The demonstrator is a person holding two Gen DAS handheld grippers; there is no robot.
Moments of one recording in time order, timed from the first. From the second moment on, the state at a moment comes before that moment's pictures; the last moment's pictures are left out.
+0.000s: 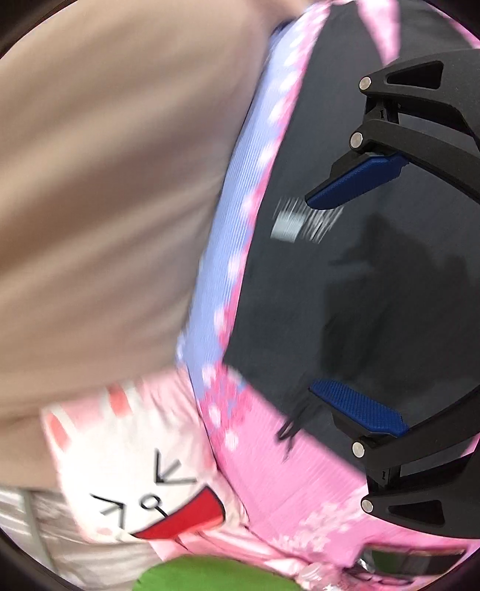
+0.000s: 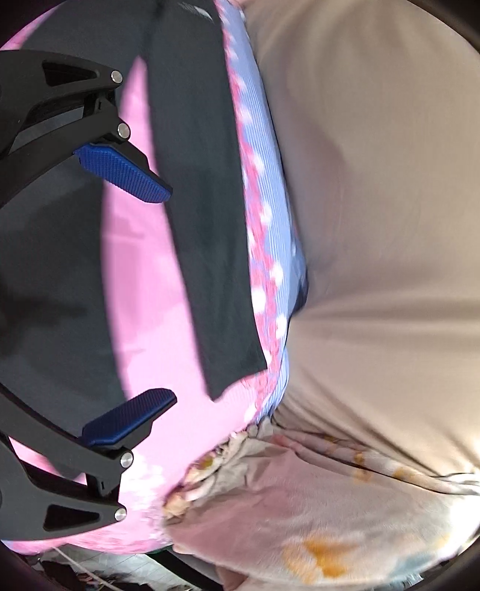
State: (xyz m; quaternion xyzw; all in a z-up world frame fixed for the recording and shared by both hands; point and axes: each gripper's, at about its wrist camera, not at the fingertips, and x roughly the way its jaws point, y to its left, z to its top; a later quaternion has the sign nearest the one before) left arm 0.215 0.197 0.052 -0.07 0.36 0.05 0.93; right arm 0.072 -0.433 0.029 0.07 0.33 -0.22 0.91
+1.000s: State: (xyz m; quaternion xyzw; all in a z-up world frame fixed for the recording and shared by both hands) left arm 0.280 0.295 0.093 -0.18 0.41 0.02 0.89; right arm 0.118 -0.520 0.071 0.18 0.30 -0.16 0.92
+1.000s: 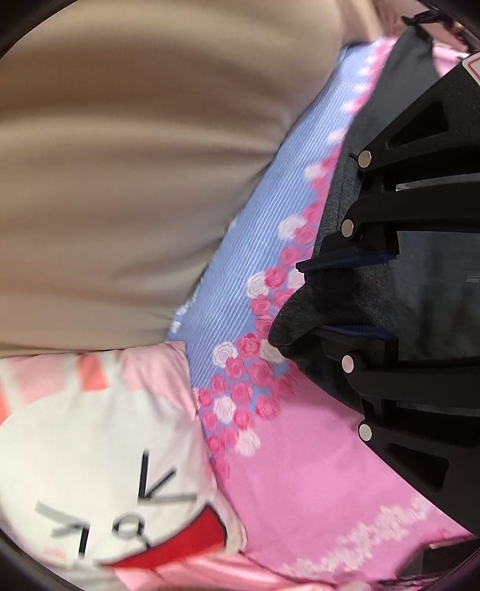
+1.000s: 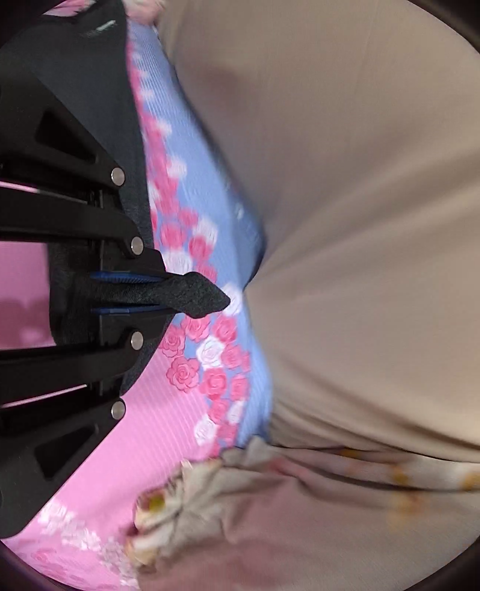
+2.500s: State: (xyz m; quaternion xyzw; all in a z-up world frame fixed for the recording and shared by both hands) left arm 0.110 0.354 -0.045 -0.51 0.49 -0.09 0.70; right arm -0.070 -0.480 -0.010 0.40 0.34 -0.12 0.84
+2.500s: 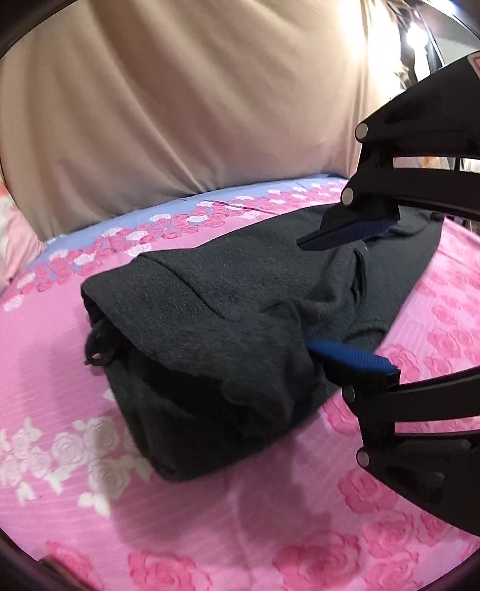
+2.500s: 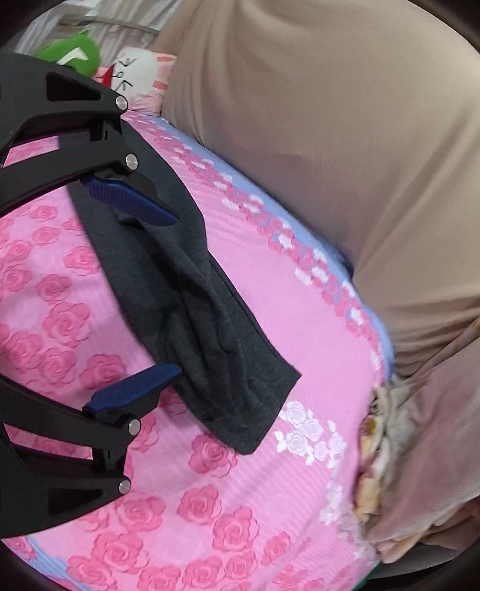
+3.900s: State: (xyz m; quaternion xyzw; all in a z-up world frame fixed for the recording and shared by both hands) left arm 0.103 0.395 -0.045 -0.33 0.50 -0.03 0.80; right arm -0.071 -0.533 -0.043 0.33 0.37 -0.16 0.86
